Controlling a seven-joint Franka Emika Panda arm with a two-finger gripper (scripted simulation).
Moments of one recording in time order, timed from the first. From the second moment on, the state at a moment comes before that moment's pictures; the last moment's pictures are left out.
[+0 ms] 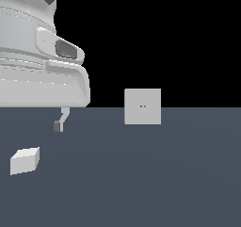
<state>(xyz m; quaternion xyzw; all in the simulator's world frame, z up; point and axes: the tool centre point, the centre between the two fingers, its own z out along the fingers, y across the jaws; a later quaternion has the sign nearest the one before) -0.100 0.156 0.063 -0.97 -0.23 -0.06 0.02</state>
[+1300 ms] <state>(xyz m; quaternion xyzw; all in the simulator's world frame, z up) -0.101 0.156 0.012 -0.97 -0.23 -0.06 0.01</state>
